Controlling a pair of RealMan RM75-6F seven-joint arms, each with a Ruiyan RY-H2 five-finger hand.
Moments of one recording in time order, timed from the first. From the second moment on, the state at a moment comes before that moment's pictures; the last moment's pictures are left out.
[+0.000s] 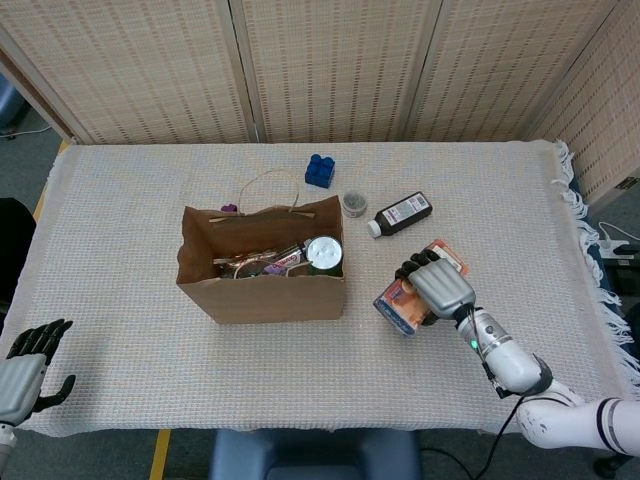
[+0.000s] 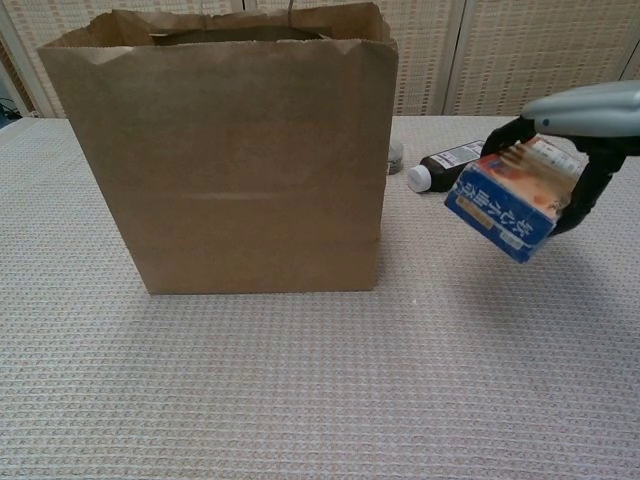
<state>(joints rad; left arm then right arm) -0.11 -1.01 0.02 -1.71 1.39 1.29 0.03 0.83 -1.11 -0.02 -1.79 -1.03 0.94 -0.34</state>
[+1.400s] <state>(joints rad) -0.12 -1.00 0.03 -1.72 1.38 1.28 0.00 1.12 -1.84 0.70 -1.90 -0.83 1.58 -0.26</state>
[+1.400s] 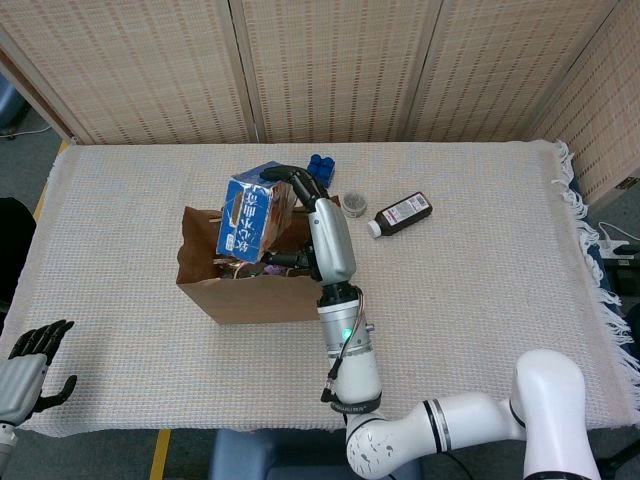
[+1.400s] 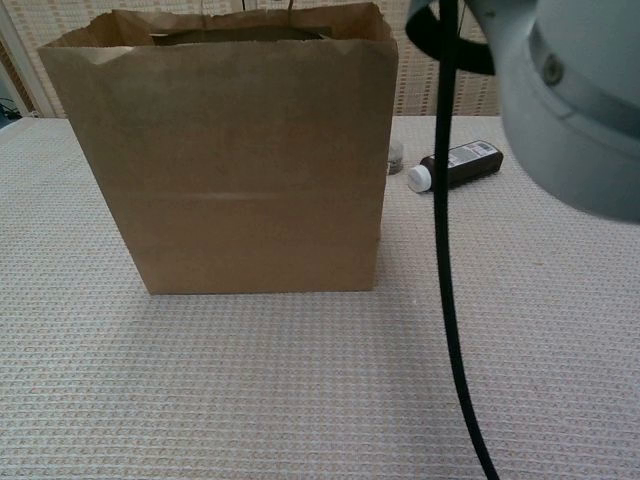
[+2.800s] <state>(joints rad) -0.12 -1.01 0.02 -1.72 1.38 1.27 0.02 0.97 -1.74 0.59 -2.04 -0.69 1.40 -0.35</state>
